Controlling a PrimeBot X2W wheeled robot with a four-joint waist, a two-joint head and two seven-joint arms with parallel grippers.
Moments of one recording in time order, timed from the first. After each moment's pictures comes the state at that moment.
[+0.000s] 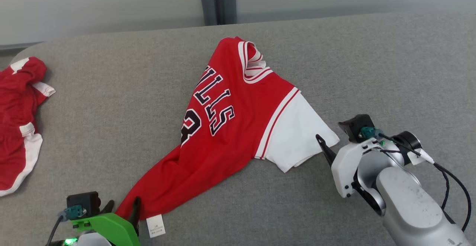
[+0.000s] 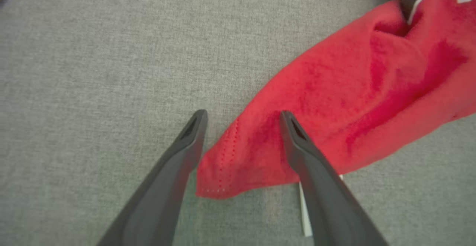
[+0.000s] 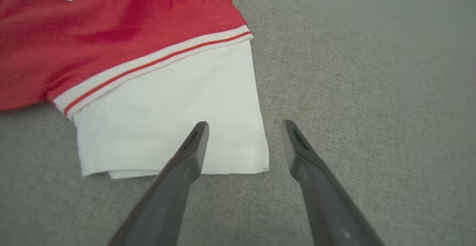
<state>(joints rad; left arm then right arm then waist) 0.00 0.19 -0.10 0.26 -0.42 -0.02 0.24 -0.40 -0.22 0.36 0.49 0.16 0.13 0.13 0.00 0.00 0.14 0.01</state>
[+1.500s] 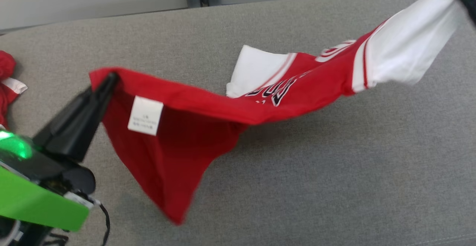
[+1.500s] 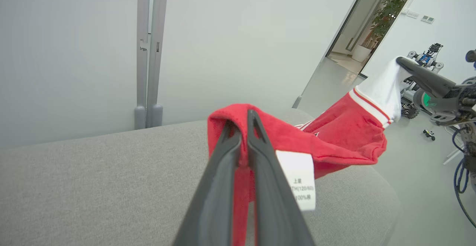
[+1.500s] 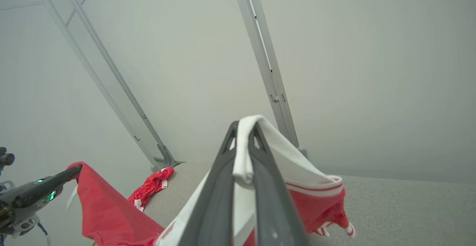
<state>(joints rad) -0.16 0.31 0.02 -0.73 -0.88 -0.04 0.67 -0.42 -0.41 -0.17 -0.51 1.03 0.13 0.61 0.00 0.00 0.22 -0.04</state>
